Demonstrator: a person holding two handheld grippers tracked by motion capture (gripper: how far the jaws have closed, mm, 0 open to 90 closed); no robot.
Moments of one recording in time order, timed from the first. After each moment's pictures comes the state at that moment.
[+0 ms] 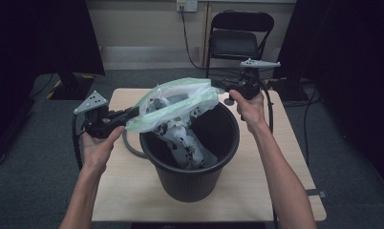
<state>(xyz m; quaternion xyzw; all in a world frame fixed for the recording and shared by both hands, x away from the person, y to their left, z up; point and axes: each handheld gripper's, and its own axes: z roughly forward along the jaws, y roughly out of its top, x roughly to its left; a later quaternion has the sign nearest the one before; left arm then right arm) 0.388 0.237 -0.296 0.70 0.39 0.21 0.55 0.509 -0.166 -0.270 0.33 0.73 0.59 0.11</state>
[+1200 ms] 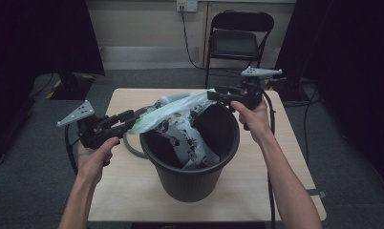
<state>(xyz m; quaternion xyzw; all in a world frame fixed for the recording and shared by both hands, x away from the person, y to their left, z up) 0.362 0.251 -0.304 0.67 0.33 0.14 0.65 0.480 -0.167 -0.273 0.30 0.74 0.59 0.08</state>
